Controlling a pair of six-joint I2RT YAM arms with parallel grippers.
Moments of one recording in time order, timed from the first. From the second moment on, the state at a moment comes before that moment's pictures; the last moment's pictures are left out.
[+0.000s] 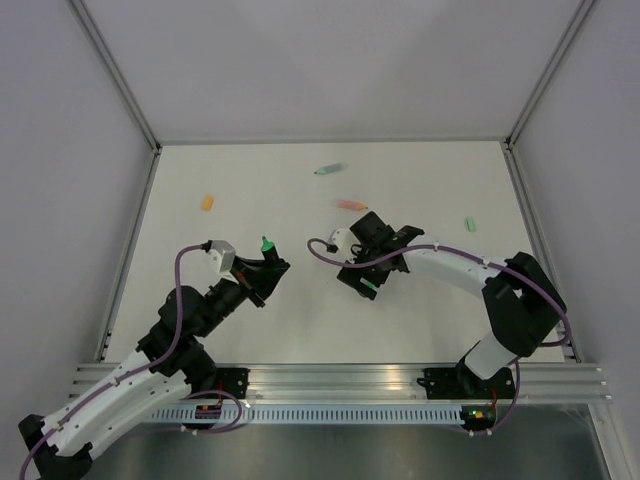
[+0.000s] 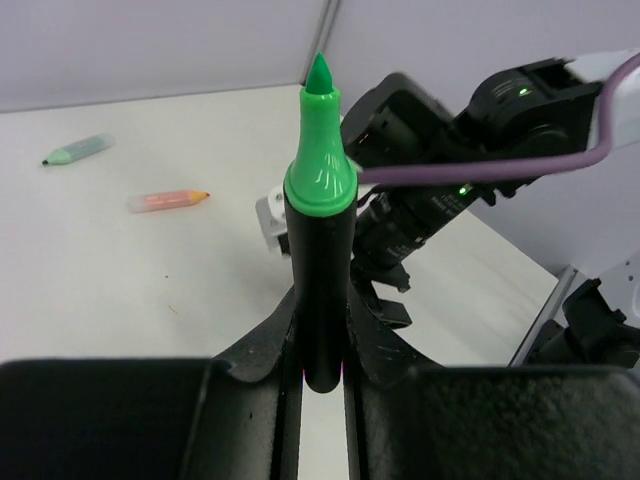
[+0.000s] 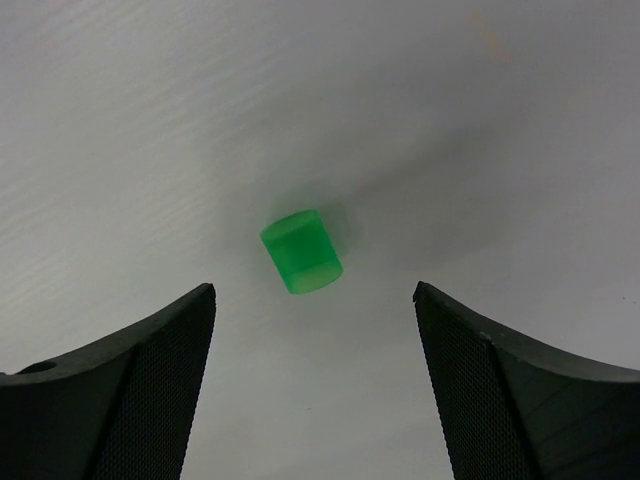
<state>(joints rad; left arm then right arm) -0.81 0.40 0.39 0.13 -0.03 -0.31 0.72 1.59 1.02 -0.58 -0.09 -0.32</state>
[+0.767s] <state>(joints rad) -0.81 0.25 0.39 0.09 -0.11 -0.32 0.66 1.80 1.13 -0.68 -0.17 -0.61</state>
